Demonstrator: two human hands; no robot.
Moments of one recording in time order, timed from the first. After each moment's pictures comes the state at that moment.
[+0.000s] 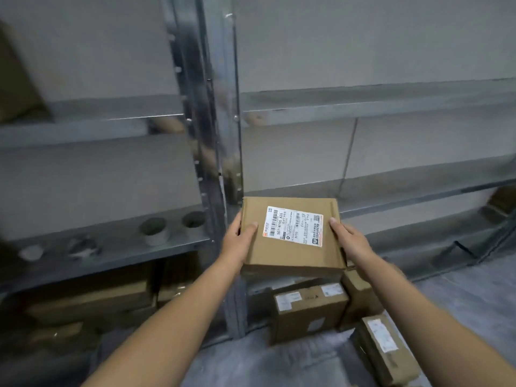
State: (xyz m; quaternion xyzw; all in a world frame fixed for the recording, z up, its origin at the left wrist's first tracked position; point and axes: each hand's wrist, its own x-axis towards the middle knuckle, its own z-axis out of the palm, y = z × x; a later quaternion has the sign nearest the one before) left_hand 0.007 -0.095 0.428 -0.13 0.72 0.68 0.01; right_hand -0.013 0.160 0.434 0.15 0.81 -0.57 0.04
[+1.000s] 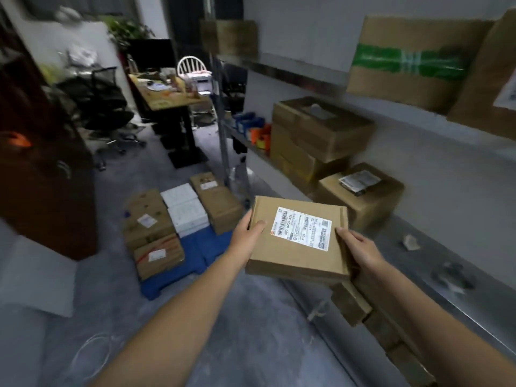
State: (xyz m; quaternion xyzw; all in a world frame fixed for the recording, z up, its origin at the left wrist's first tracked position) left_hand 0.436 -0.639 0.422 -0.54 0.51 0.55 -0.37; right_hand 0.179 -0.566 0.417 -0.33 0.73 -0.44 0.41
